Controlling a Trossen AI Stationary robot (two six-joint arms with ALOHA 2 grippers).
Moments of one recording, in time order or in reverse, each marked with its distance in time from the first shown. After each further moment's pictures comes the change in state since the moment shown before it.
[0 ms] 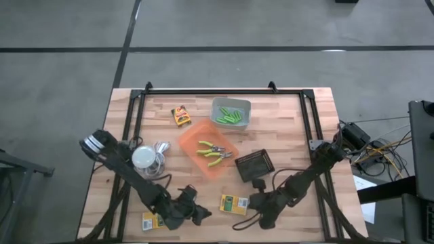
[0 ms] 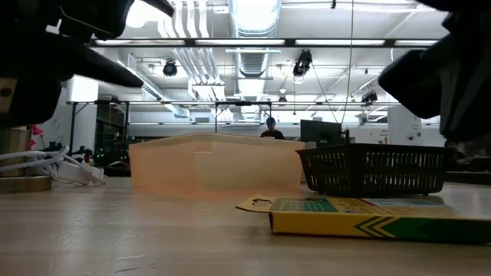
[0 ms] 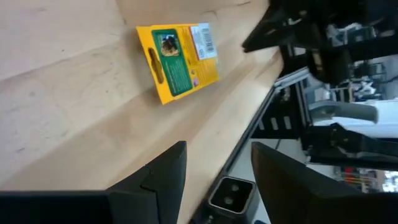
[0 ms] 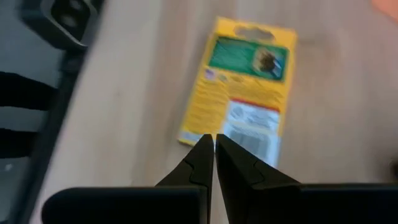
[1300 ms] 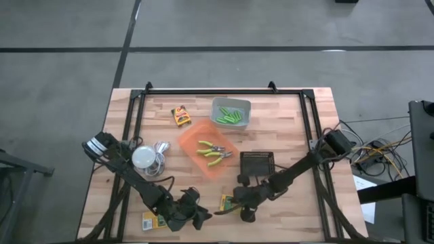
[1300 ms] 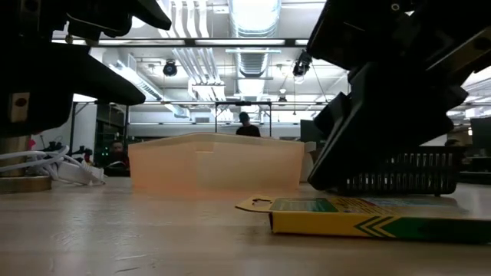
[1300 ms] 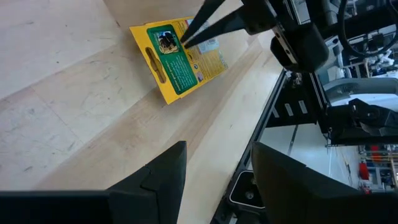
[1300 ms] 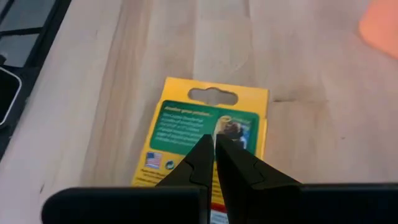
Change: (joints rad) left arm 0.002 0.028 0.010 0.002 0.020 0.132; right arm -0.151 0.196 0.040 0.272 -0.041 -0.053
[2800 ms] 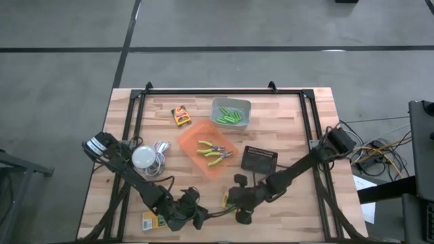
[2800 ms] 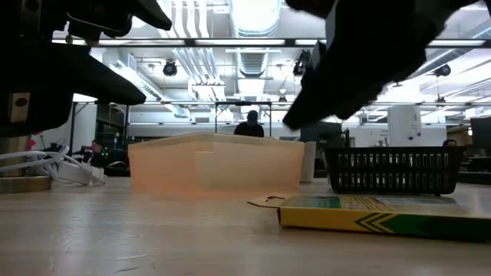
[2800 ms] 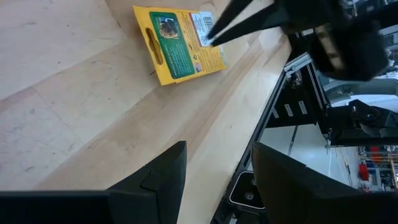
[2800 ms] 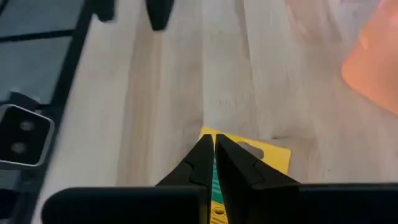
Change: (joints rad) left arm 0.001 -0.001 0.000 -0.002 -0.001 -0.001; right arm -0.007 -0.024 0.167 -0.222 0.024 0.027
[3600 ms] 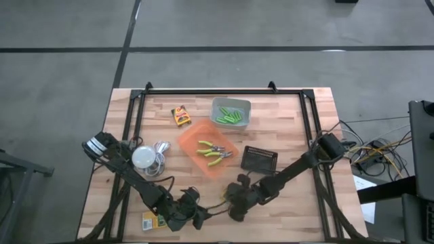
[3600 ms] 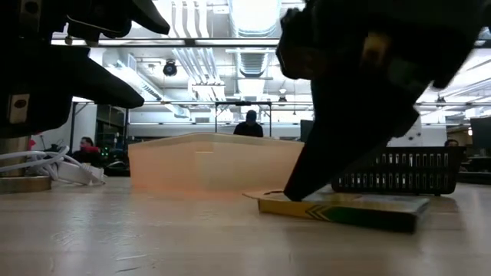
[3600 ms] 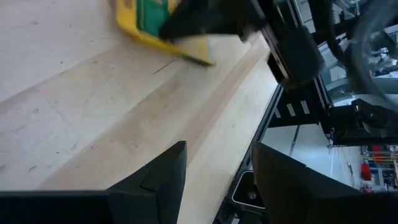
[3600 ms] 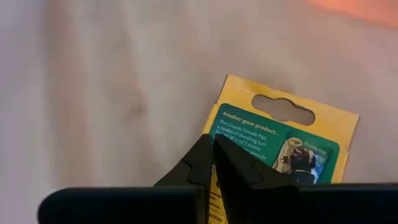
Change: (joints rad) left arm 0.000 0.000 0.000 -0.006 0.001 -0.001; right arm -0.014 0.119 0.042 -0.108 0.075 0.307
